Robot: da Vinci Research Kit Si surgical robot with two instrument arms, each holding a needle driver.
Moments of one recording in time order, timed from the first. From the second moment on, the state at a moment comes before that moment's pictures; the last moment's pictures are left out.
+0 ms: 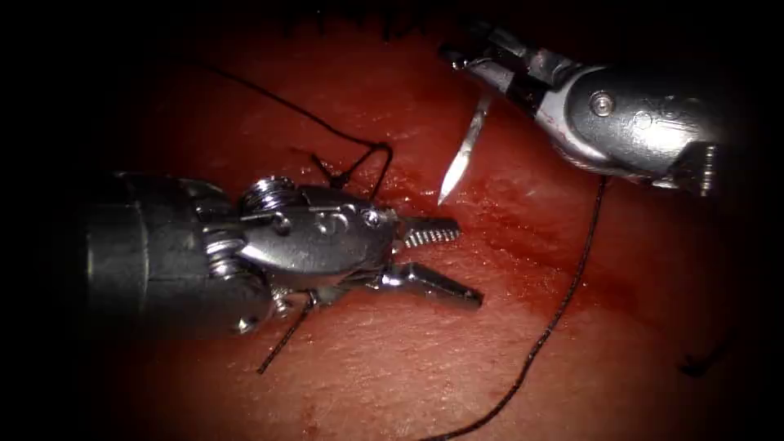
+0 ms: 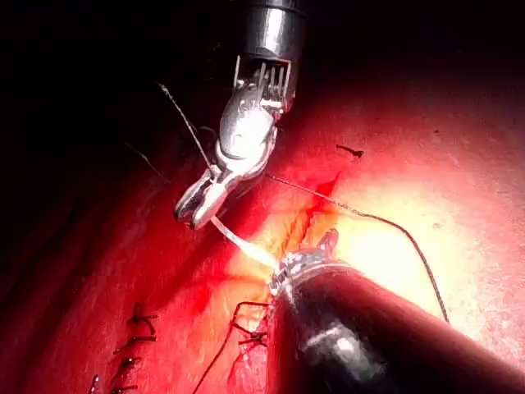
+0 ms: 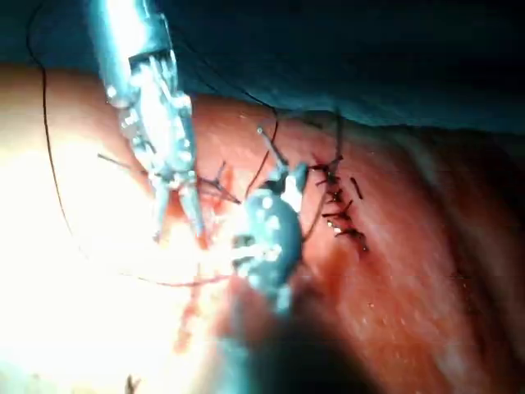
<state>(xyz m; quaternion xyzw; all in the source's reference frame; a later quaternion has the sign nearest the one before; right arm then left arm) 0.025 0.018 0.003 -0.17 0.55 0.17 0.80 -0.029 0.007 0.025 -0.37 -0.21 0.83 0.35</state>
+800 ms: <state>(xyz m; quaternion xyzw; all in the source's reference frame) 0.027 0.018 0.007 -0.23 0.53 0.11 0.81 -0.025 0.006 0.026 -0.30 -0.15 0.88 0.35</state>
